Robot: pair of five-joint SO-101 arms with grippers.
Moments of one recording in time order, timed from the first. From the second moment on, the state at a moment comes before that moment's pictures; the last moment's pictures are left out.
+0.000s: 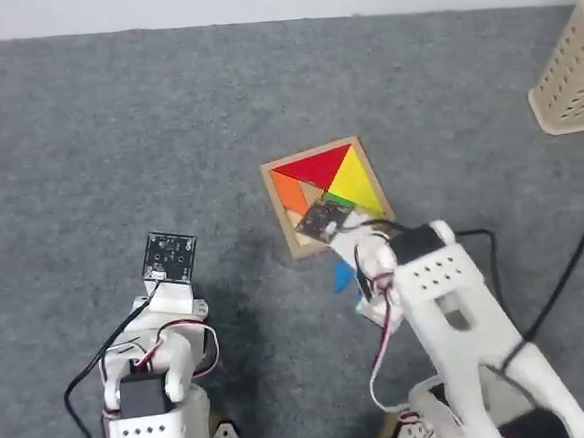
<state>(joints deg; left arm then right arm) -9.4 -103.2 97.1 71.5 -6.9 -23.7 -32.0 51.6 76.0 32.3</state>
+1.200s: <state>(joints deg) -9.4 -103.2 97.1 71.5 -6.9 -5.7 -11.9 41.8 68.2 37.0</state>
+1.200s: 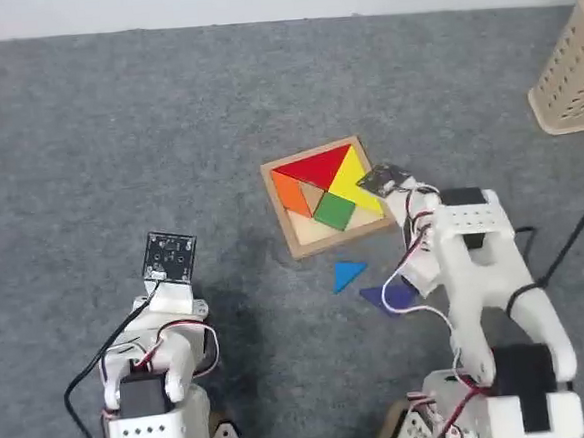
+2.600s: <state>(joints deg) -9.4 -103.2 97.1 71.5 -6.9 -29.8 8.4 28.1 66.4 60.6</state>
